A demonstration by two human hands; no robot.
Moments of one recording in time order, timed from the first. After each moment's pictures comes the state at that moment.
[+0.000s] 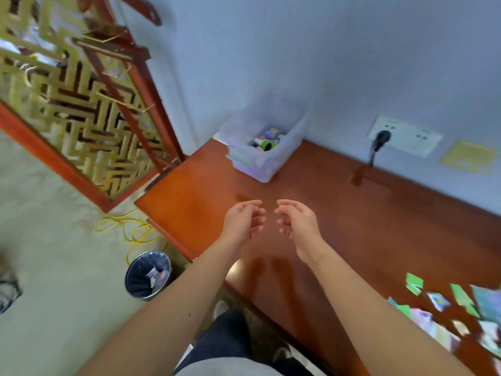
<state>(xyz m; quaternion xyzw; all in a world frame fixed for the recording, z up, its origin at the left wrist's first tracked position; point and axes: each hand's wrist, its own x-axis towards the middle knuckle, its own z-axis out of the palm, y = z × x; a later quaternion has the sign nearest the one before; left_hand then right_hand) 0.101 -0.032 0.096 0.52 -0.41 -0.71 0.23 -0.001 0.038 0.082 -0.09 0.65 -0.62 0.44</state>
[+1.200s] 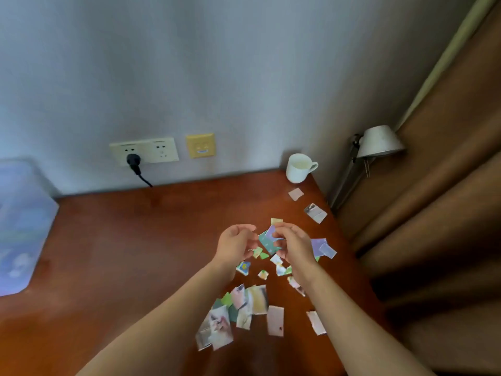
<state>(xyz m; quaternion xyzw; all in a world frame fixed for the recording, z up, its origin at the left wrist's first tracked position) -0.175 0.231 0.070 0.29 -0.61 -0.73 -0.12 -0.189 0.363 0.069 0.24 0.66 -0.70 0.12</state>
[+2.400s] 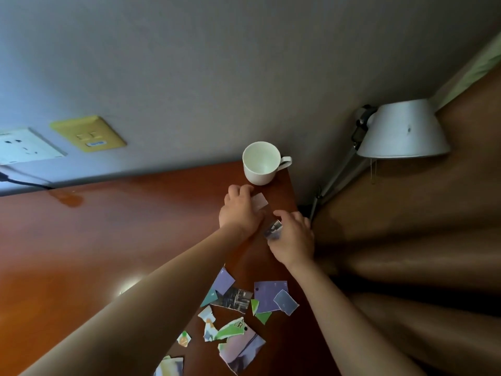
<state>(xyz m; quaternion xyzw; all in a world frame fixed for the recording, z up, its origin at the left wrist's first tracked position) -0.434 0.371 -0.052 0.14 -0.93 -0.29 -0.16 -0.402 0.505 -0.058 0.03 0.96 -0.22 0.17</state>
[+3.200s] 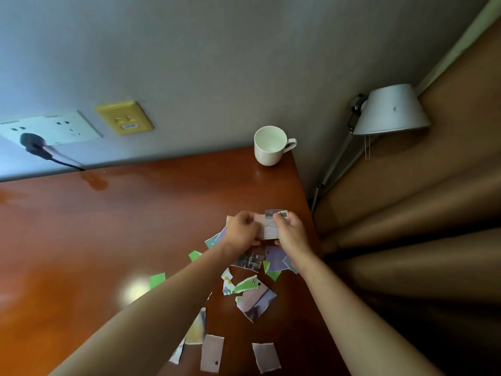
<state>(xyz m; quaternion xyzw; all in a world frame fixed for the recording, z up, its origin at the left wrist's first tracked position) -0.324 0.364 -0.033 0.27 -0.72 -0.60 -0.22 -0.333 0.485 -0.034 0.22 0.76 -0.58 0.22</state>
